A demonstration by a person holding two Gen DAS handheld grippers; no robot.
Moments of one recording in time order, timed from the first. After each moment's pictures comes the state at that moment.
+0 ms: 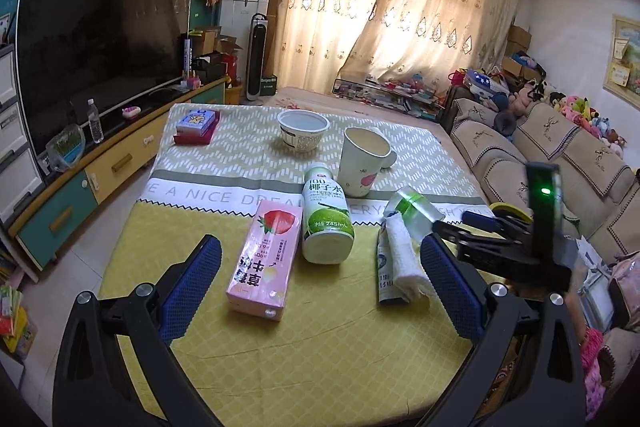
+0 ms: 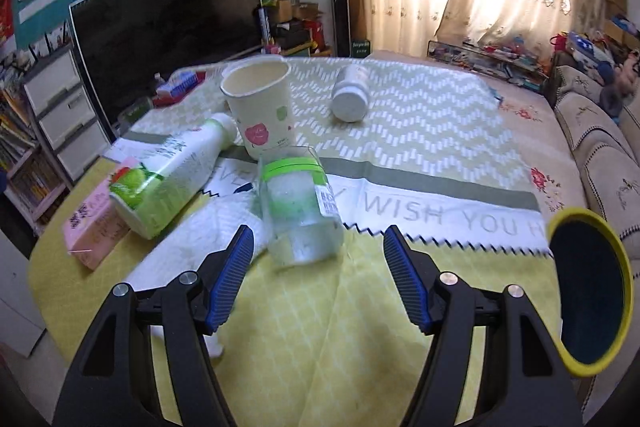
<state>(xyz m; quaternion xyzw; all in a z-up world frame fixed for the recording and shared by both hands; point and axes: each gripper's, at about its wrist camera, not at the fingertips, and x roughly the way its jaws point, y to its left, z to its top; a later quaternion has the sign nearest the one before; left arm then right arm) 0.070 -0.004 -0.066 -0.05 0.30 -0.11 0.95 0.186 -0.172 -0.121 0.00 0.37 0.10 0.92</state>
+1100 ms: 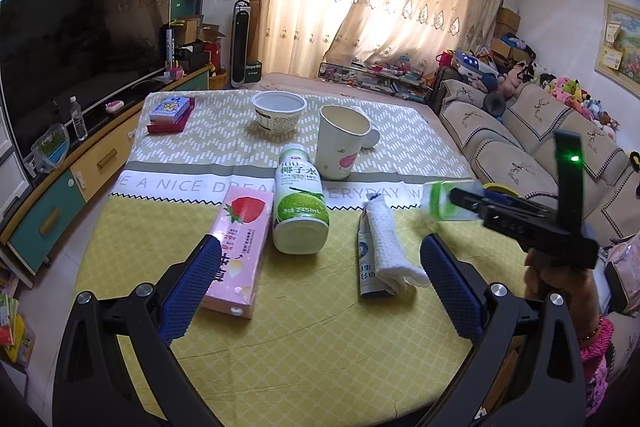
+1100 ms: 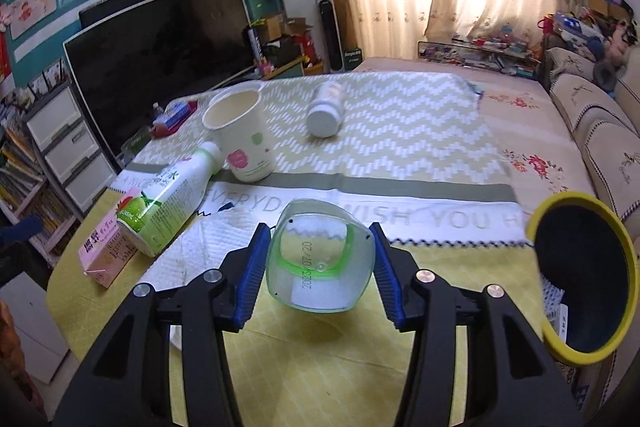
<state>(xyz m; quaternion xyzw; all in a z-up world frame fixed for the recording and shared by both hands) 0.089 -0.042 -0.085 -0.04 0.33 -0.14 0.93 0.164 -0.217 -0.105 0.06 0.34 0.10 0.93</state>
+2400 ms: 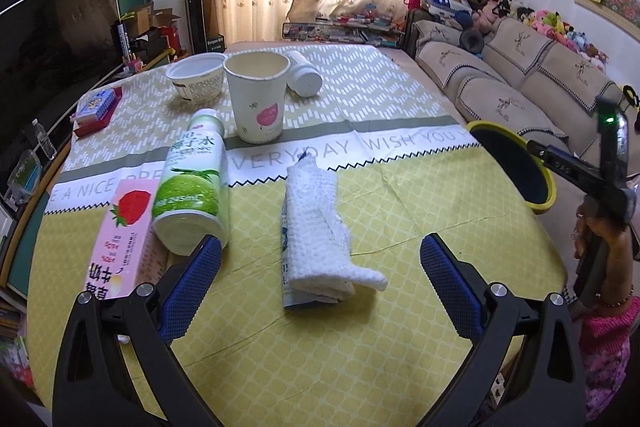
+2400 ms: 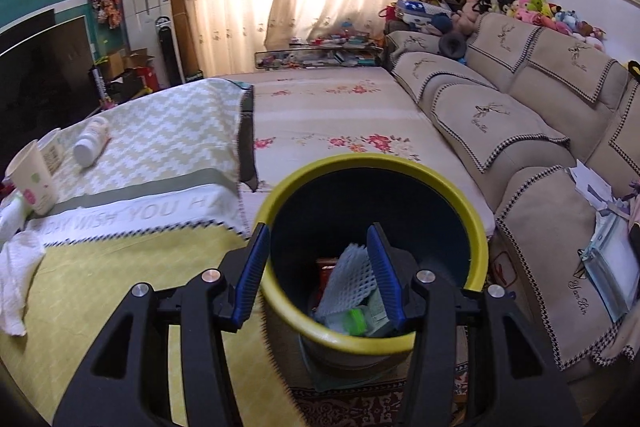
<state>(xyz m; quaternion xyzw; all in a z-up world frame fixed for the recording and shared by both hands) 0.132 -0.136 -0.134 0.05 0.39 -0.18 0.90 0.120 -0.372 -0.133 0.08 0.33 -0.18 0.93</state>
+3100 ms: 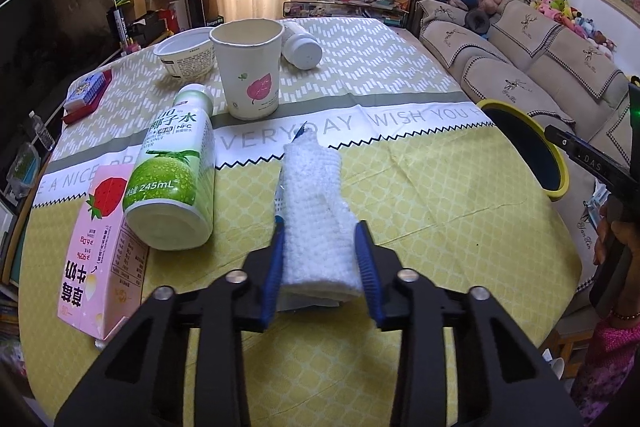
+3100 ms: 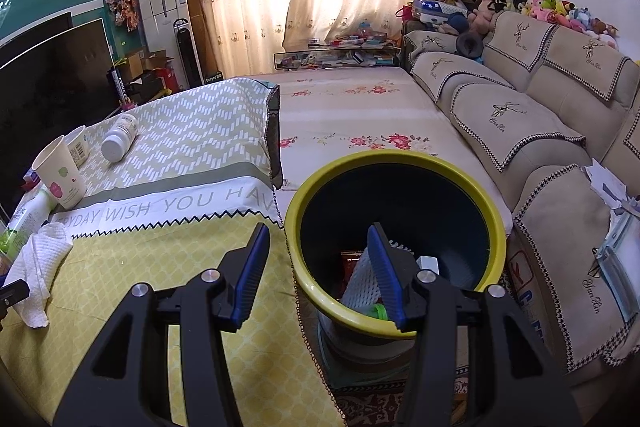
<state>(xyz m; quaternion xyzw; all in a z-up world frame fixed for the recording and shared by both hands) 0.150 -0.146 -0.155 0.06 0.42 -0.18 0.89 0.110 -0.360 -0.128 0.09 0.32 -0.15 0.93</state>
